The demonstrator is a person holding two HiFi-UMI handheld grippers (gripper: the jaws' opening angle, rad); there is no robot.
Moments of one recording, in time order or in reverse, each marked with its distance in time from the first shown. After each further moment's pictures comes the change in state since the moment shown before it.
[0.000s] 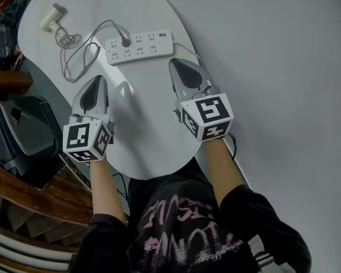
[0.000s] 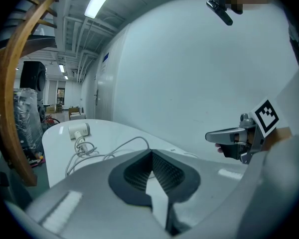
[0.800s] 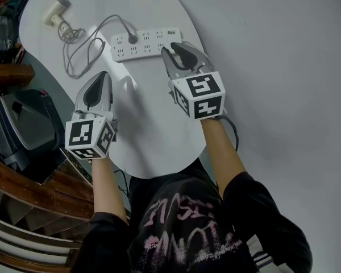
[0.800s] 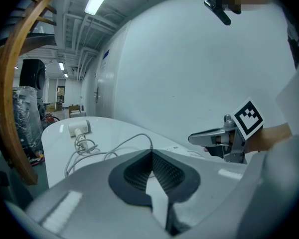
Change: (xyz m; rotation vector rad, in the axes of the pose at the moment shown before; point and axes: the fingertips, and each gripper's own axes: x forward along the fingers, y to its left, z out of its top) left arm 0.010 0.010 -0.005 -0.008 0.023 -0.001; right arm 0.064 -0.004 -0.009 -0.036 0.101 0.015
